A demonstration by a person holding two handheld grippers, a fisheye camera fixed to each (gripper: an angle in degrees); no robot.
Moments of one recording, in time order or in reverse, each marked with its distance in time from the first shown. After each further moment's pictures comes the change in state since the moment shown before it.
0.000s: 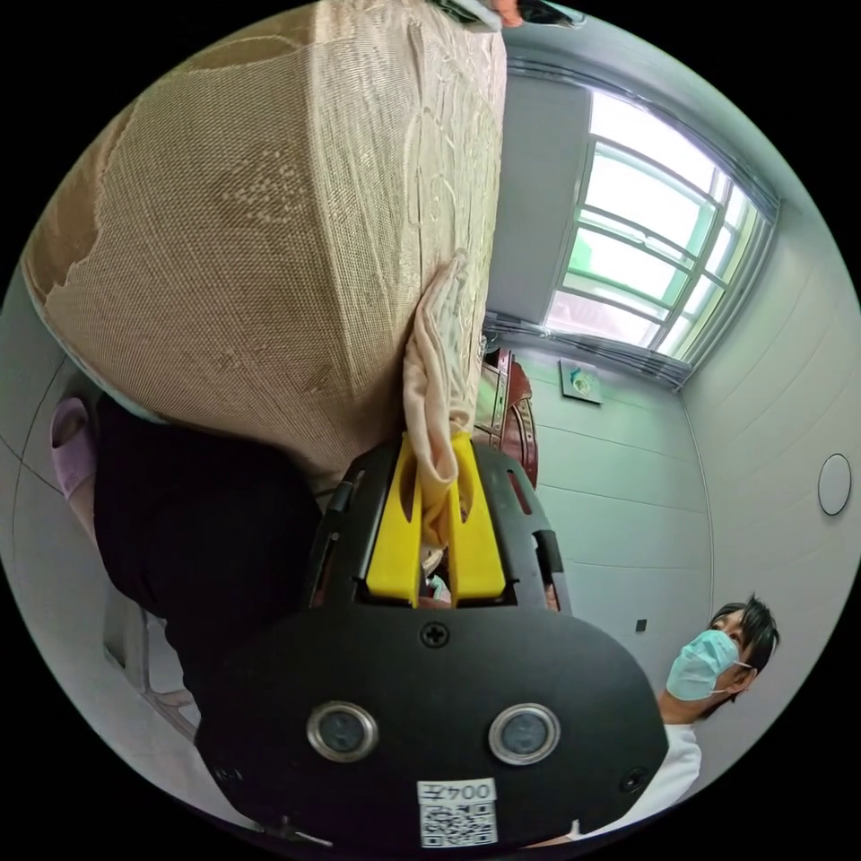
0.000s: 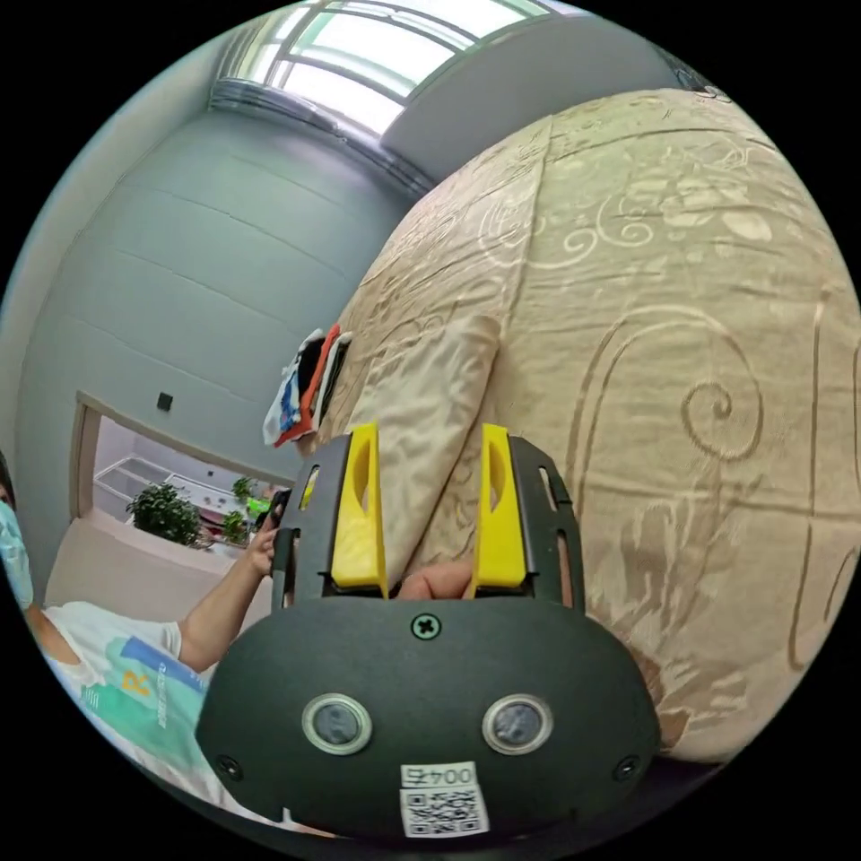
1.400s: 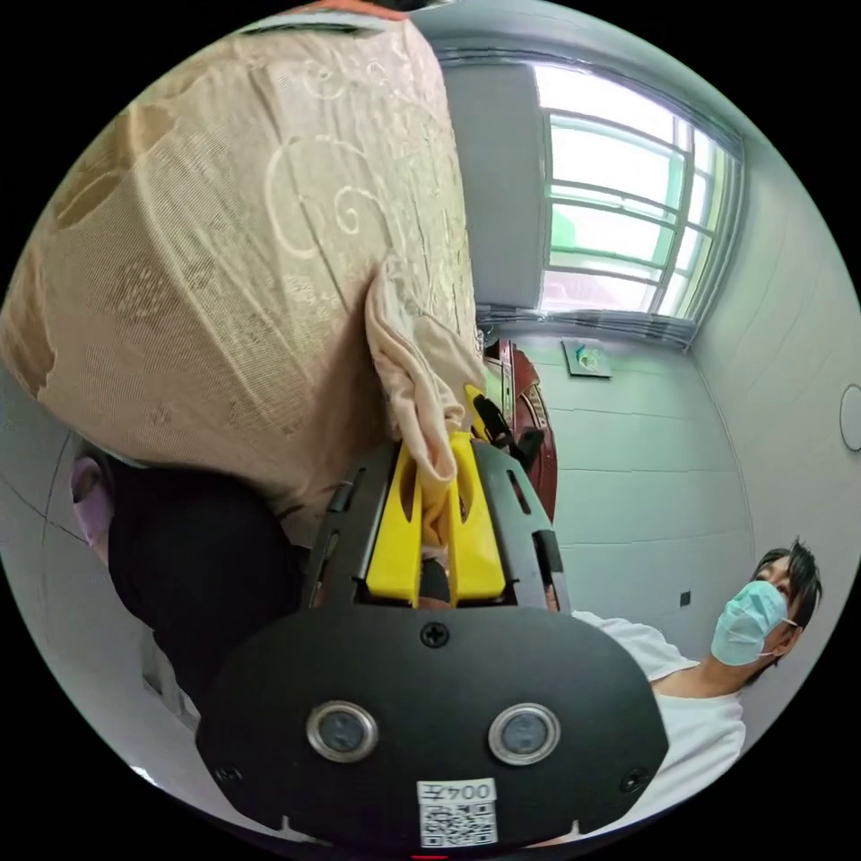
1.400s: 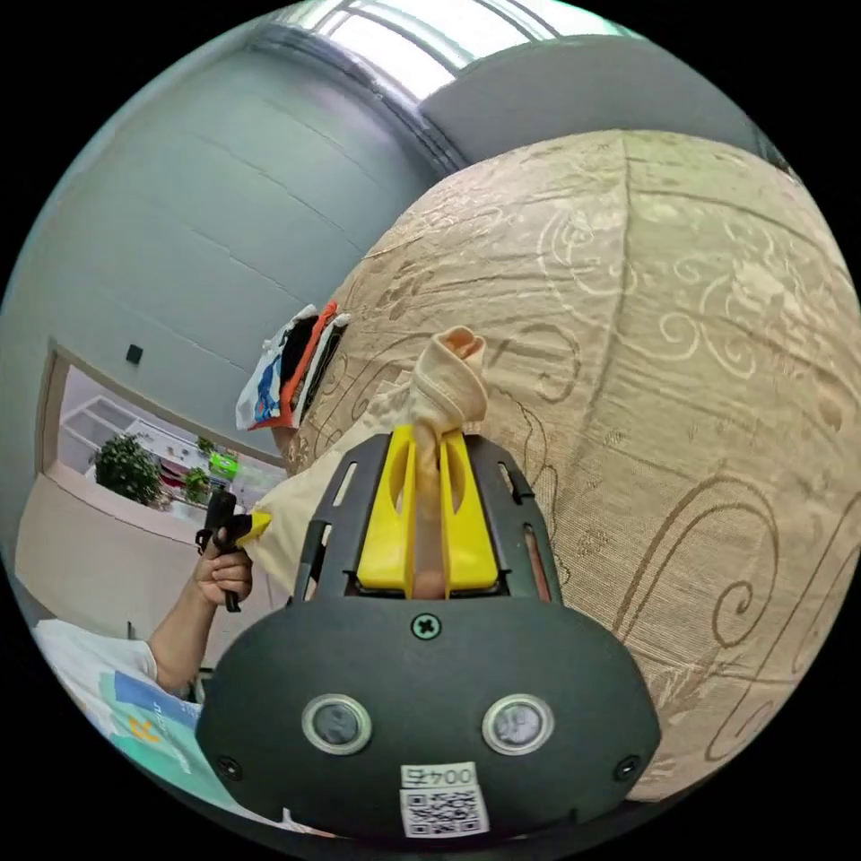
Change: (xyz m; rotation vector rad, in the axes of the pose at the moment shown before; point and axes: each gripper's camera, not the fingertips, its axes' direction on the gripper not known) left arm 0.114 0.088 0.031 0.008 -0.095 0.189; right arm -0.296 -0.218 0.023 -0.100 0.113 -0.186
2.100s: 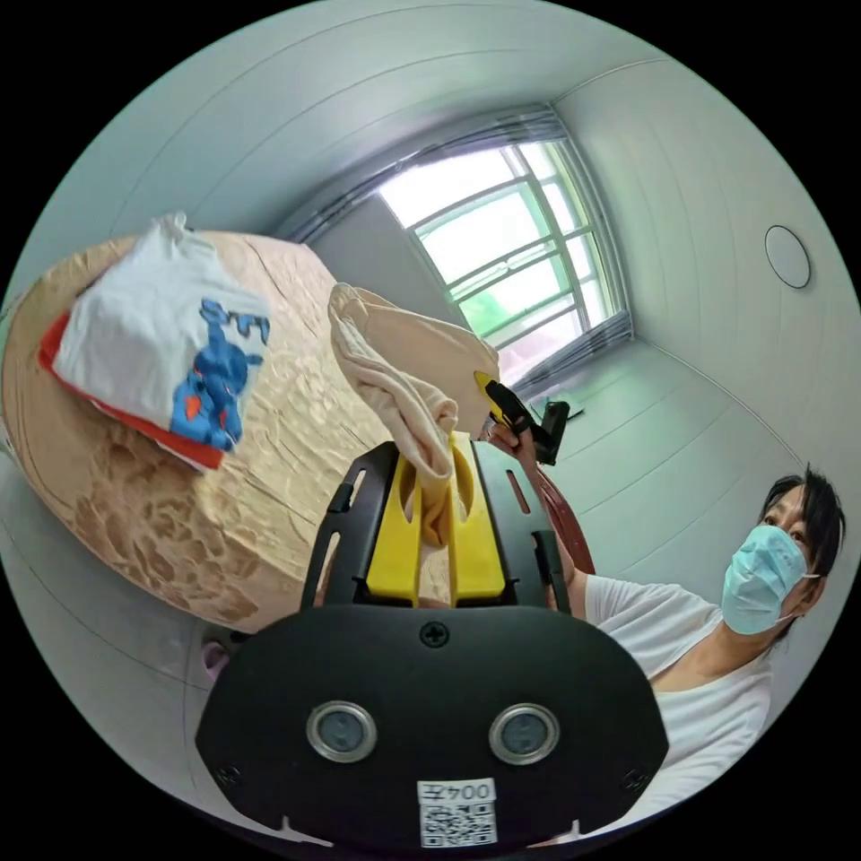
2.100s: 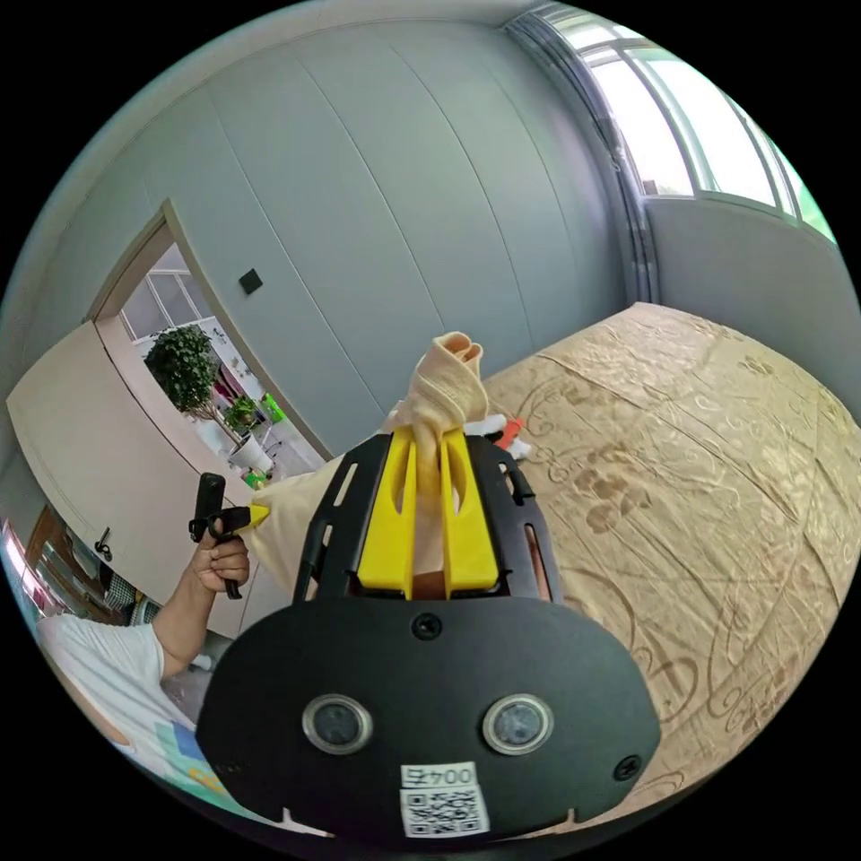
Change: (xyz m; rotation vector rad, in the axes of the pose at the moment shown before) left arm 0.180 0.009 -0.287 0.413 -0.106 0.409; right arm -0.376 -0.263 -0.002 0.109 -0.165 -0.506
